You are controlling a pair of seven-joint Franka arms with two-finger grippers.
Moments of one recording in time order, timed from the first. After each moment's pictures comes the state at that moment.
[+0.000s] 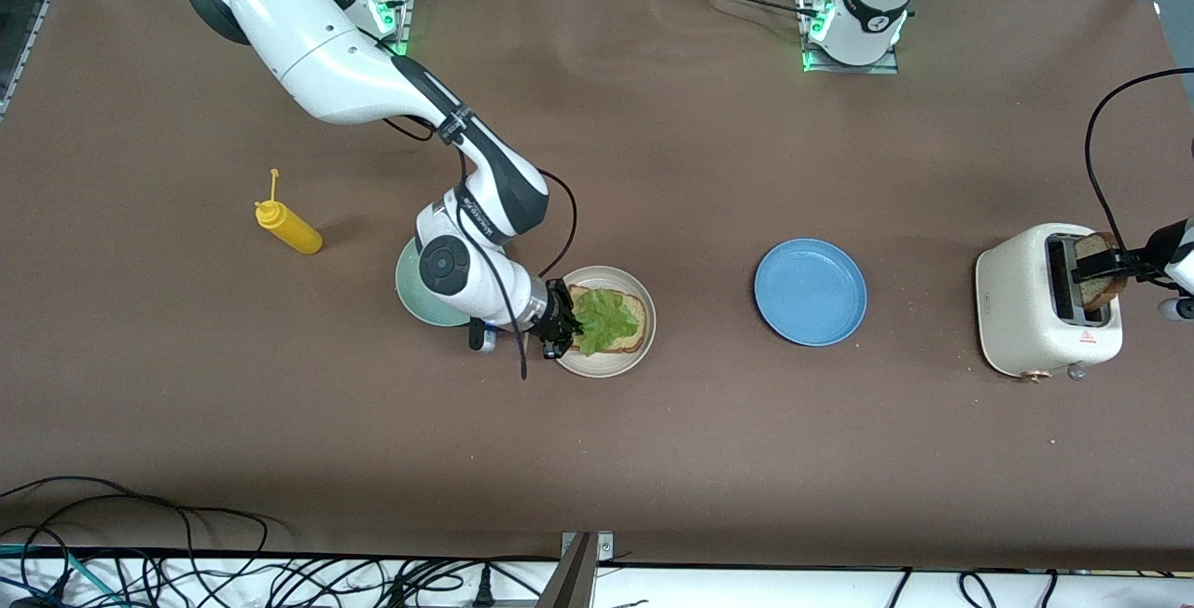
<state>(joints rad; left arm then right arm) 0.27 0.36 0.11 -1.75 0.01 2.05 0.33 0.36 0.99 0.33 -1.22 0.04 2.39 2.02</state>
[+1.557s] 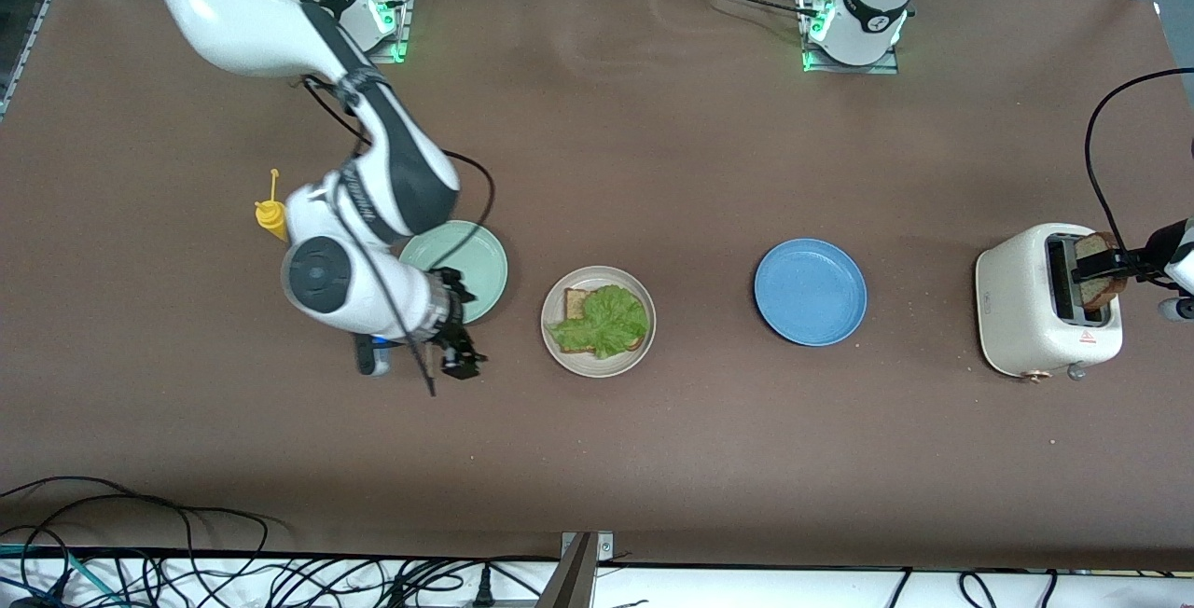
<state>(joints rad) 0.27 0.36 0.11 -1.75 0.01 2.05 0.33 0.21 0.75 0.25 -1.15 0.03 1.86 1.61</state>
